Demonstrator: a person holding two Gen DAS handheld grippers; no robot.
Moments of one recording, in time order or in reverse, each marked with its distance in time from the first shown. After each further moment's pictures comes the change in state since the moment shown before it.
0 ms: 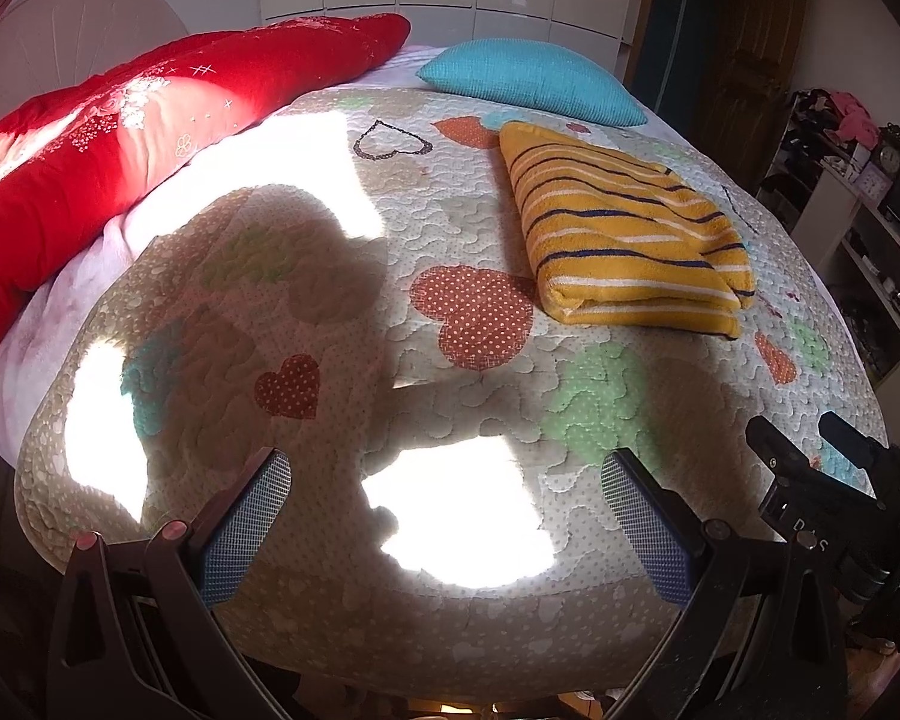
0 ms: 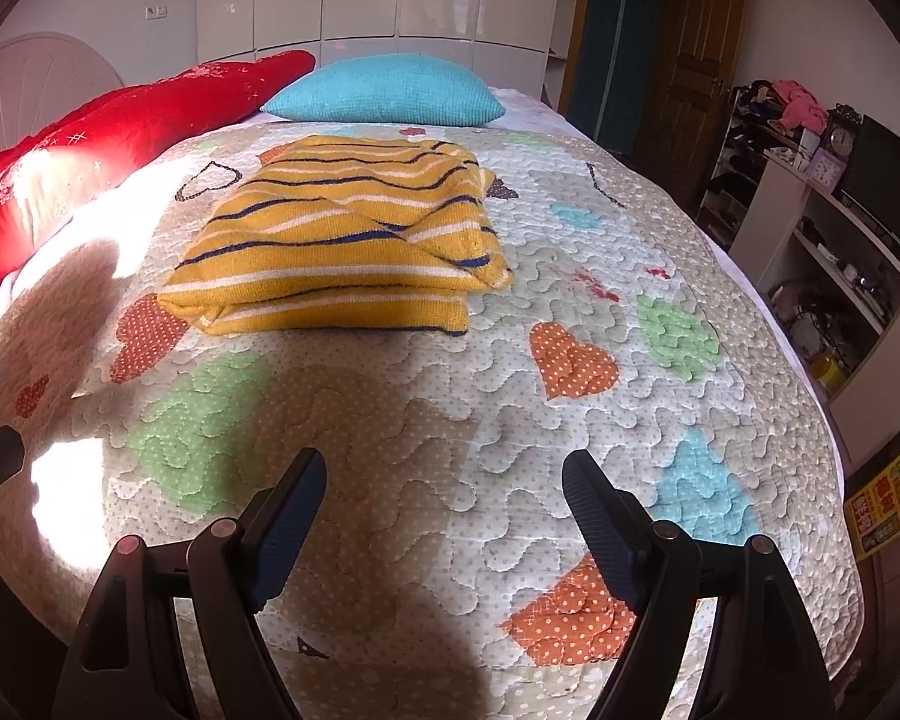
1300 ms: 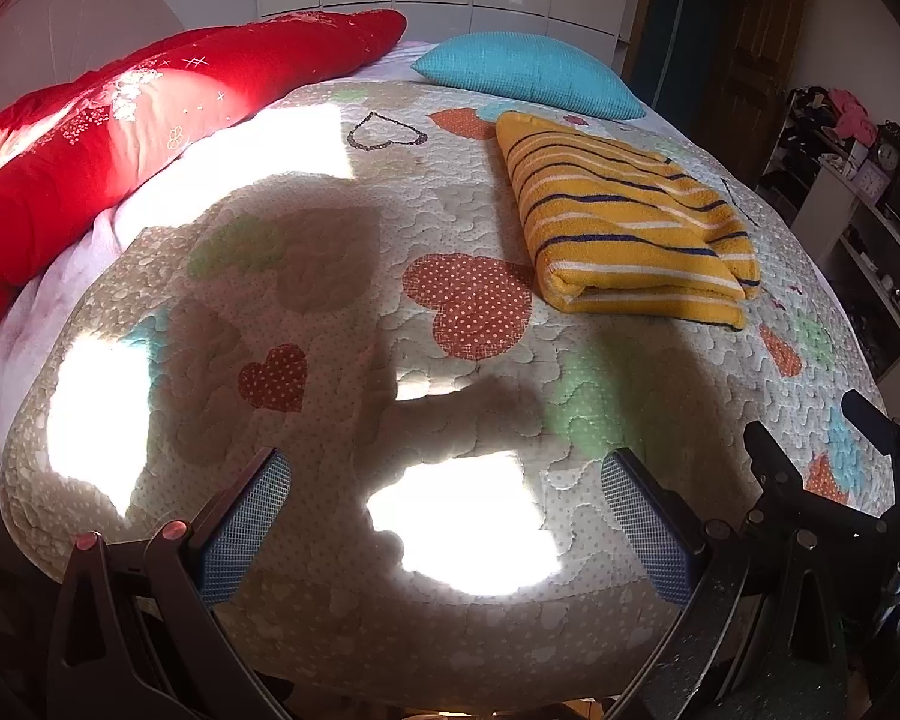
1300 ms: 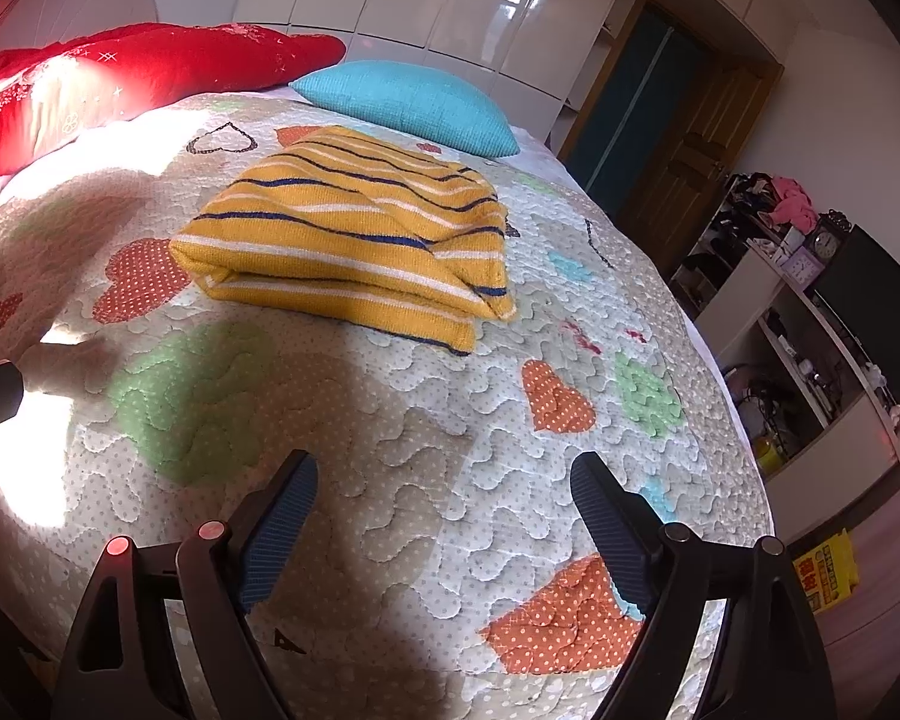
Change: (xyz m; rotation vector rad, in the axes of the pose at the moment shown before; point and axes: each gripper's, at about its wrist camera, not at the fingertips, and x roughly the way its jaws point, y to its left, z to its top) left arm 0.013 0.000 -0.006 0.006 0.005 -0.014; right arm -0.005 0.033 -0.006 -0.205 -0.048 -0.145
